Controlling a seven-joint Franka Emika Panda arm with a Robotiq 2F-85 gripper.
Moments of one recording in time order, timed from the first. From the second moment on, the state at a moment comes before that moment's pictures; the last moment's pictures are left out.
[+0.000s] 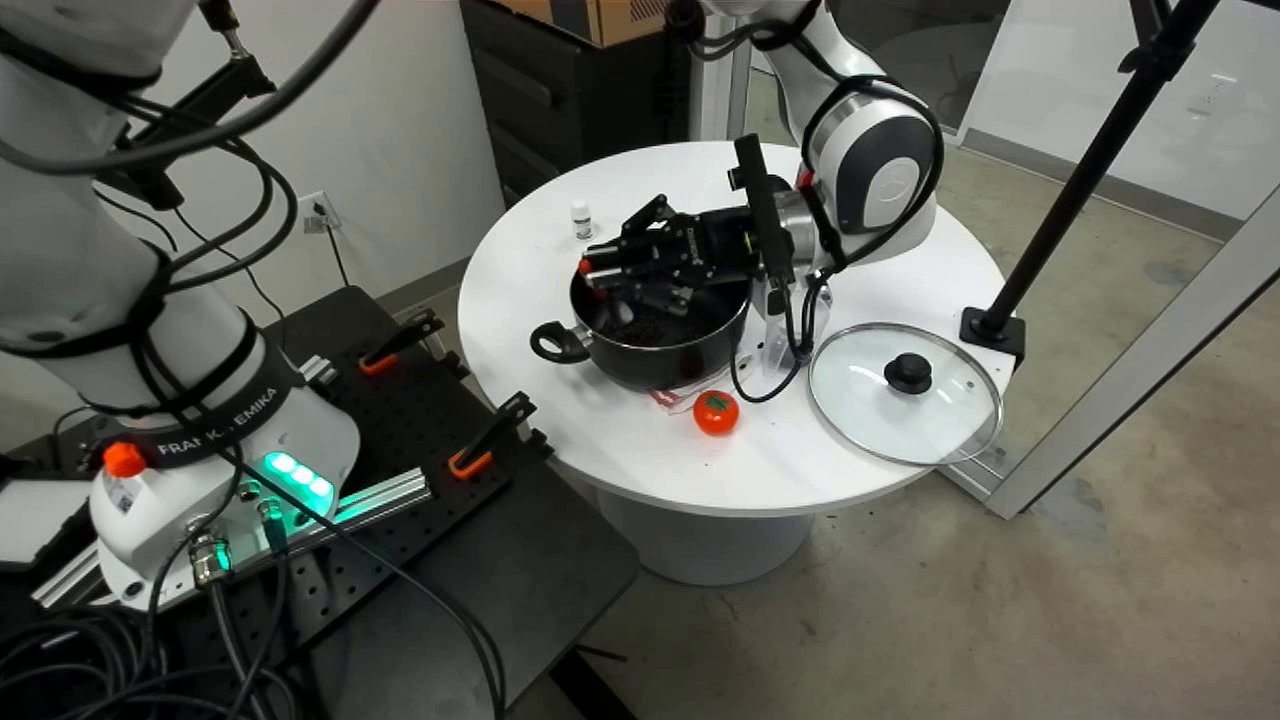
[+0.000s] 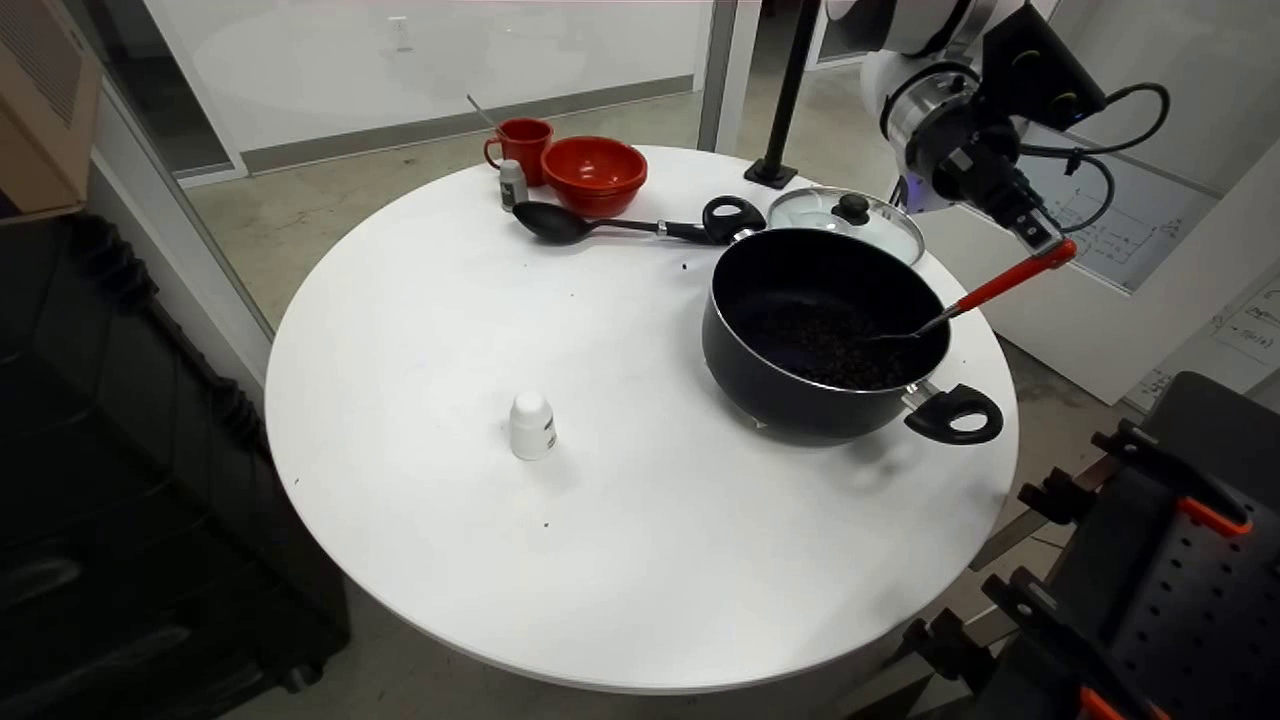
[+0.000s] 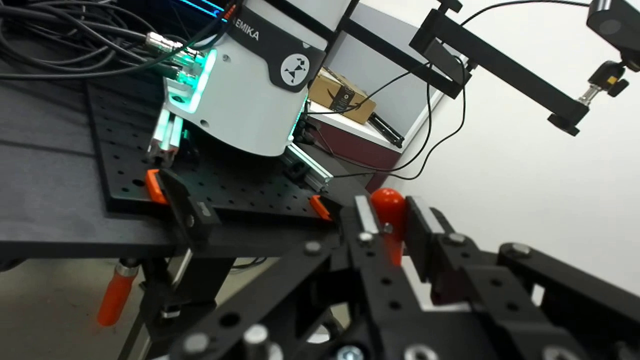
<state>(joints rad) -0.42 0.92 -0.08 -1.54 0.20 0.95 -0.41</state>
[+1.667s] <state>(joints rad) -0.41 0.91 -0.07 -1.67 0.19 1.33 -0.42</state>
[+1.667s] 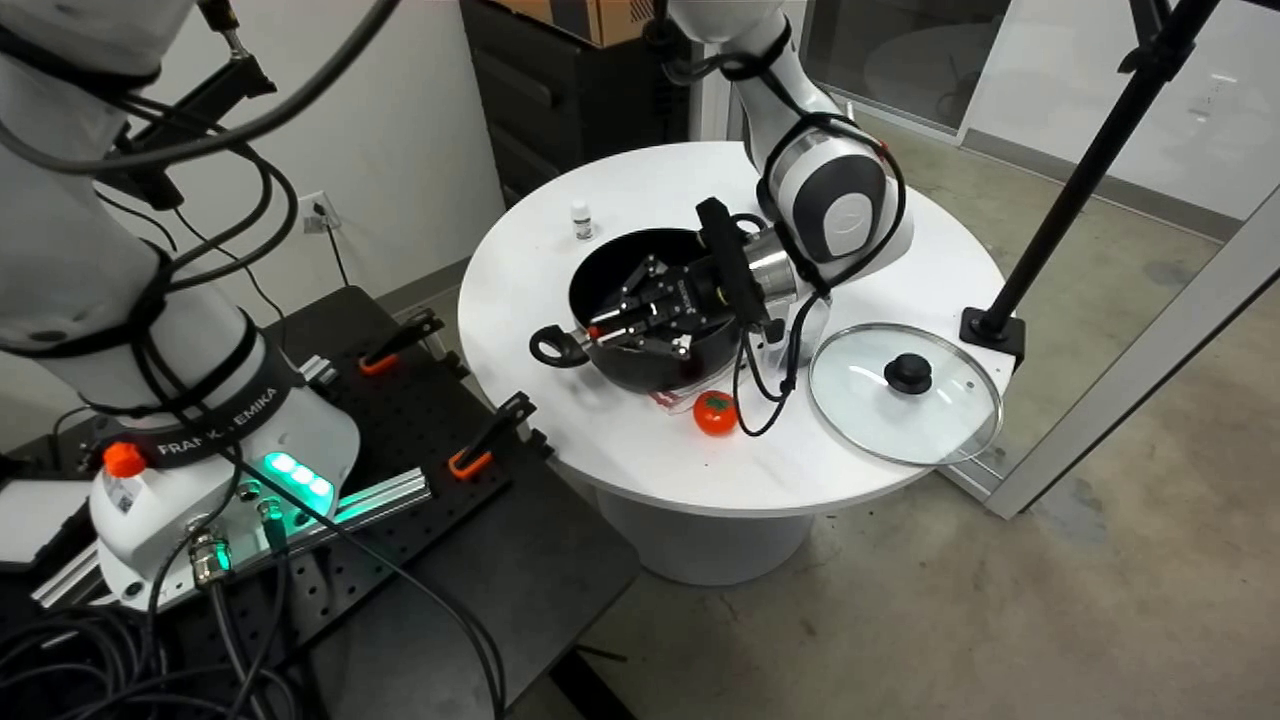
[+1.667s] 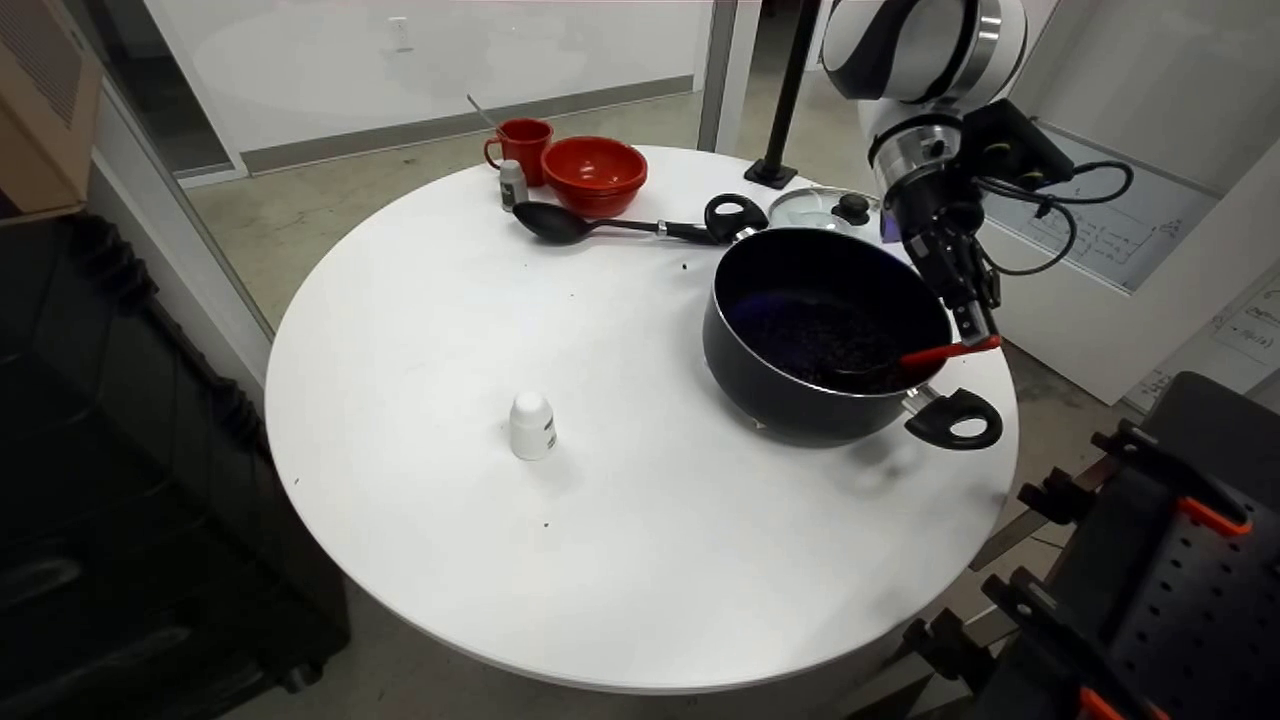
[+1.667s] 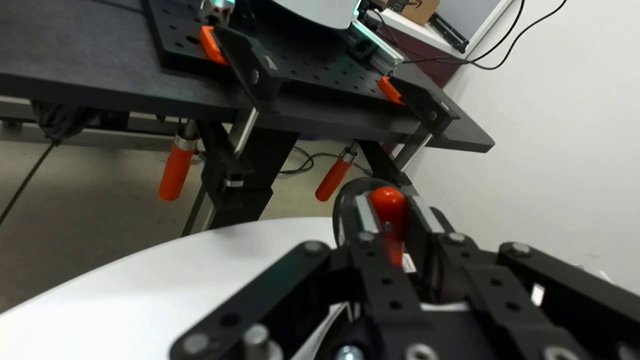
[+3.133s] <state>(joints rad) -0.18 0.60 -0.11 -2.06 -0.21 1.94 -0.19</state>
